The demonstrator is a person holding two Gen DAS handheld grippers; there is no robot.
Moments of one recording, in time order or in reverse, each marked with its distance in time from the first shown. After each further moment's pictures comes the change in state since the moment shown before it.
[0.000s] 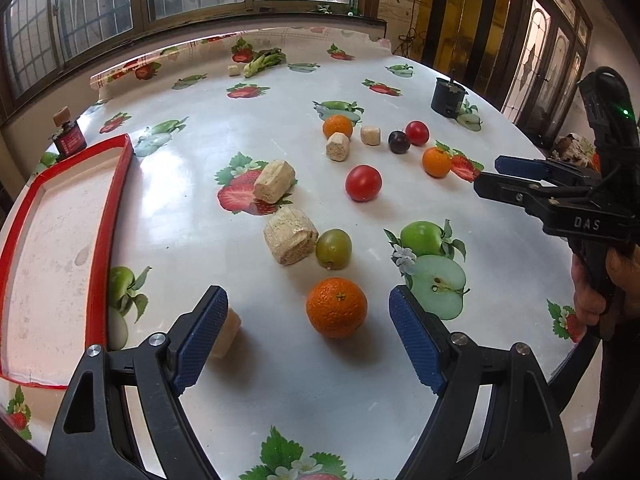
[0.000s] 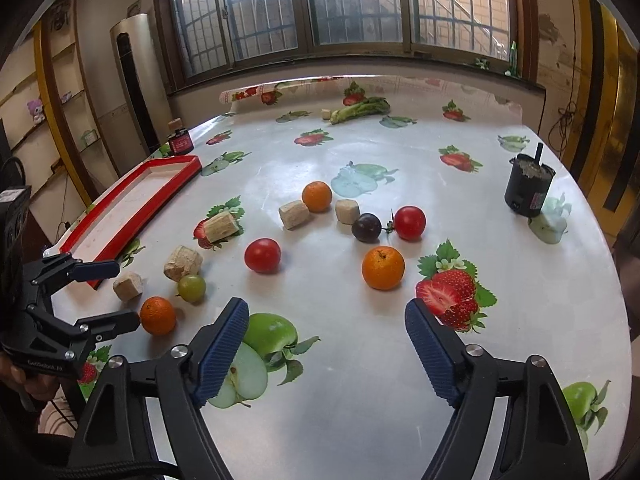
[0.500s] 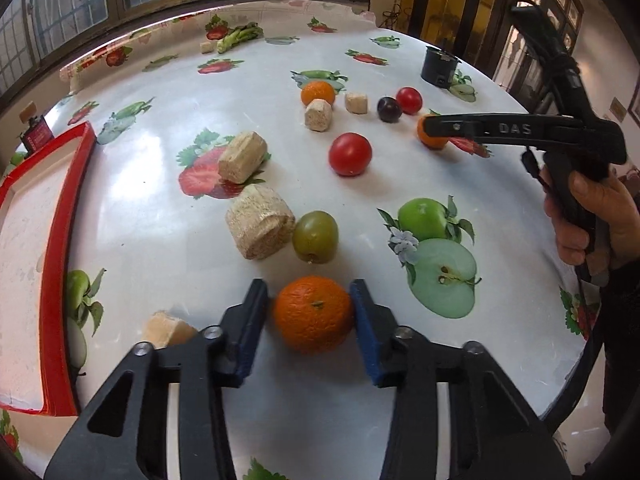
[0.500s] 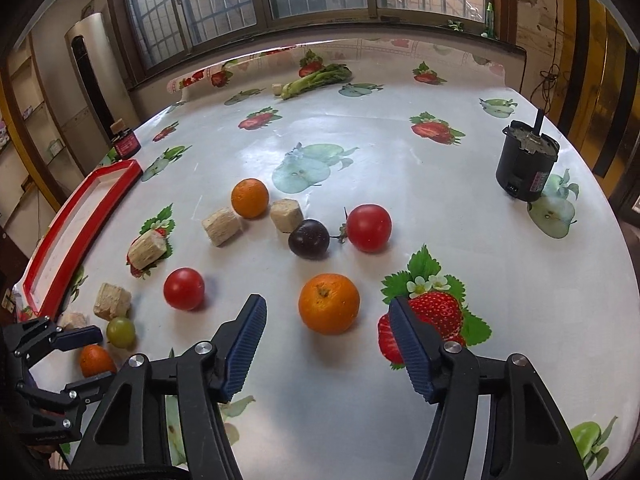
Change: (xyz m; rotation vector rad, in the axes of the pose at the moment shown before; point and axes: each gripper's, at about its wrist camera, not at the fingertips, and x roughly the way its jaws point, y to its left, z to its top) left arm 0.033 -0.006 -0.001 0.055 0.070 -0.044; right arm 0.062 -0.039 0.030 0.090 0.109 -0.074
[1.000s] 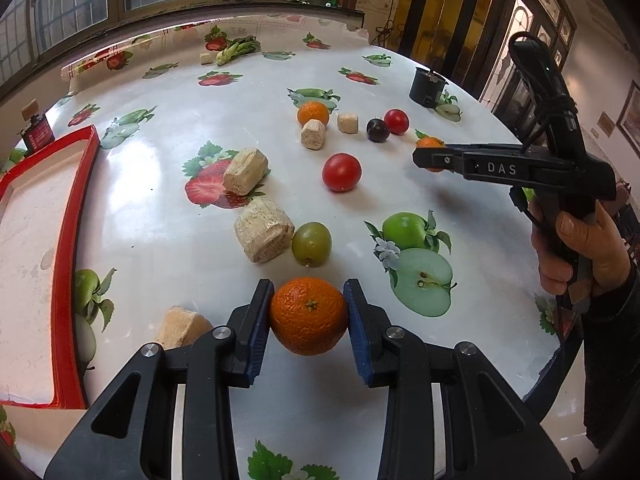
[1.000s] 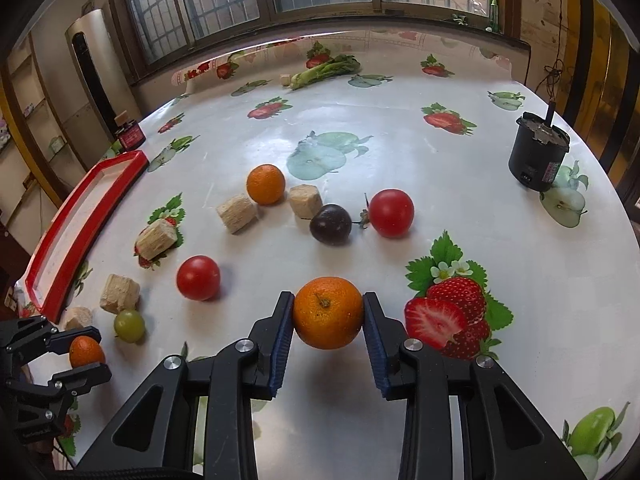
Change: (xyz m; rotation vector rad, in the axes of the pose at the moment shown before) left arm -0.025 0.011 -0.001 -0.033 -0.048 -0.053; right arm -0.005 0.018 -0.009 -0.005 0.010 0.022
